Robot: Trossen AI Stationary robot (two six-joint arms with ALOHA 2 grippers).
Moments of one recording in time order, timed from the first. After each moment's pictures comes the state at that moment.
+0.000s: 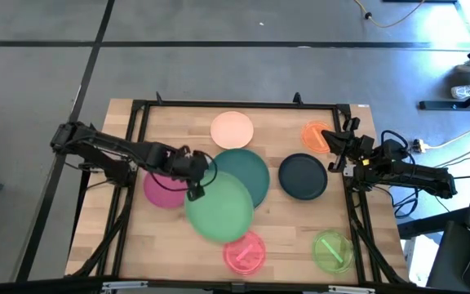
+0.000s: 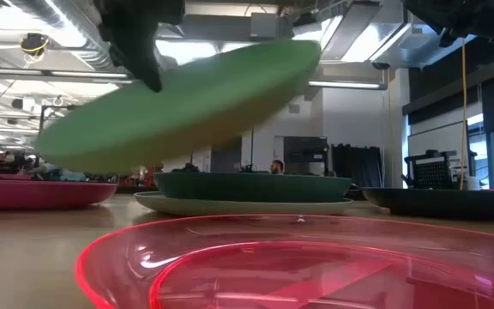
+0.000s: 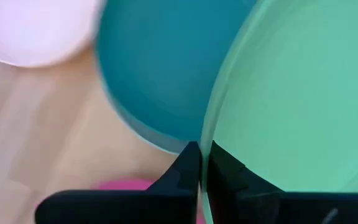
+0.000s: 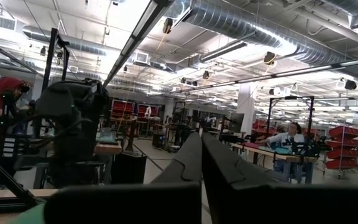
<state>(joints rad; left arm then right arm) -0.15 1.37 1.12 -0.85 -0.27 -0.54 -0.14 0.16 0.22 0.37 0.15 -0.22</state>
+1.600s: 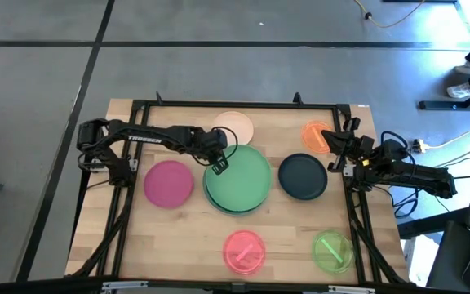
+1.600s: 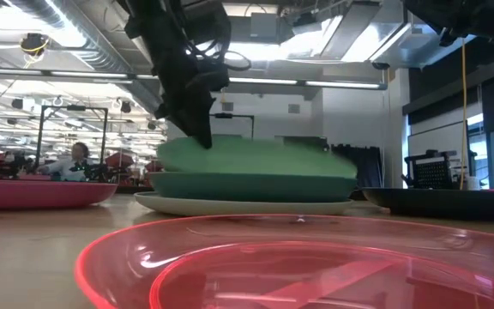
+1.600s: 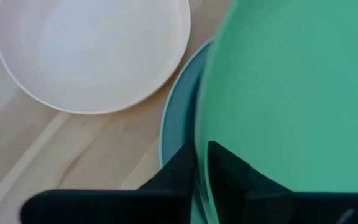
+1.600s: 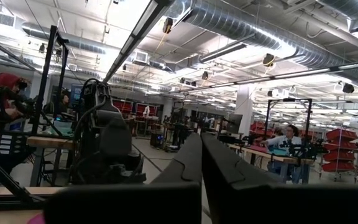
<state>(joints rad) 0.17 1.63 1.12 -0.57 -0.20 -0.43 -0.14 0.16 0.22 0.37 0.15 -0.24</state>
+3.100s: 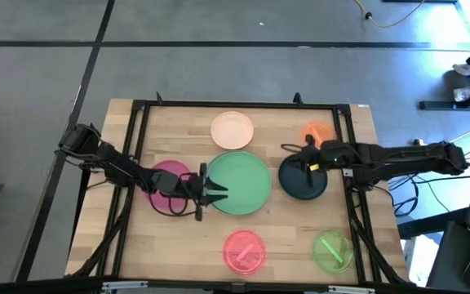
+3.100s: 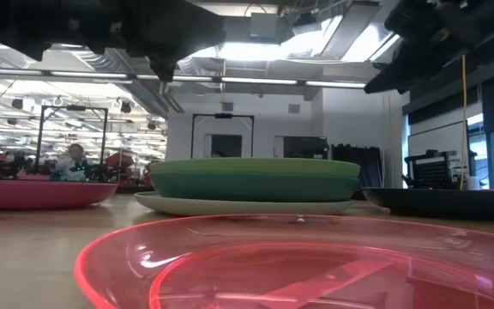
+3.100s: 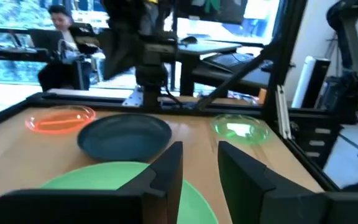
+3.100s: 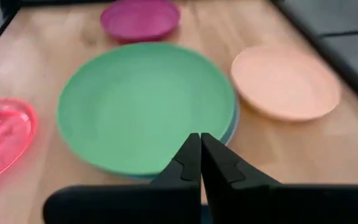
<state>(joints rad) -0.32 1.49 0.49 0.97 -0.34 -0.10 0.00 0.82 0.54 -0.25 0.09 0.05</state>
